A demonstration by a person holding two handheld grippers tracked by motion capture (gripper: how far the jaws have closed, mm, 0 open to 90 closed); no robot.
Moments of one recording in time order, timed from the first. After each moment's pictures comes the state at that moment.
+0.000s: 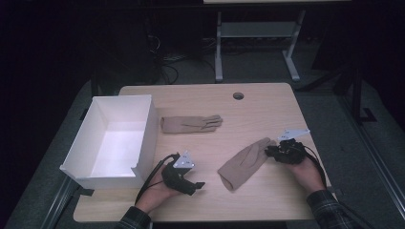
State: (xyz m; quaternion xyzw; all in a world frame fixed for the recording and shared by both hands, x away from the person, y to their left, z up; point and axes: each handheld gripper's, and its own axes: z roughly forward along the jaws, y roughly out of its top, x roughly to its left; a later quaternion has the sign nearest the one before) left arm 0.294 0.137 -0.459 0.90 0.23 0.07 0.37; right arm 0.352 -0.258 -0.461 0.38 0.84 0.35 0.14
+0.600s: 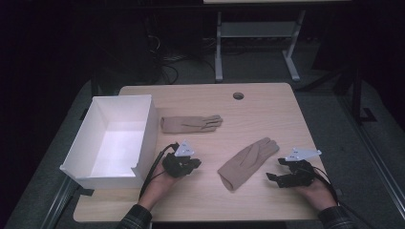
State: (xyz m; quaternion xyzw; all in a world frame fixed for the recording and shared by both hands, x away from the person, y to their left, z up) left arm 0.319 0.131 -0.444 0.88 0.28 0.11 0.37; right arm 0.290 -0.268 -0.473 0.37 0.84 0.37 0.13
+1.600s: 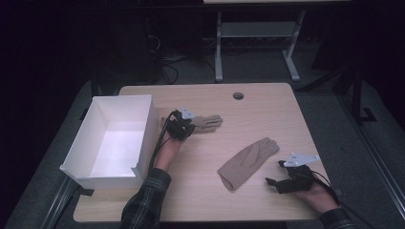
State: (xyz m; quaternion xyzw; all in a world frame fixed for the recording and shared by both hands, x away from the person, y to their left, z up) left arm 0.429 0.125 -0.433 0.85 0.36 0.21 0.33; right arm 0.281 -0.265 -0.482 0.36 0.85 0.37 0.14
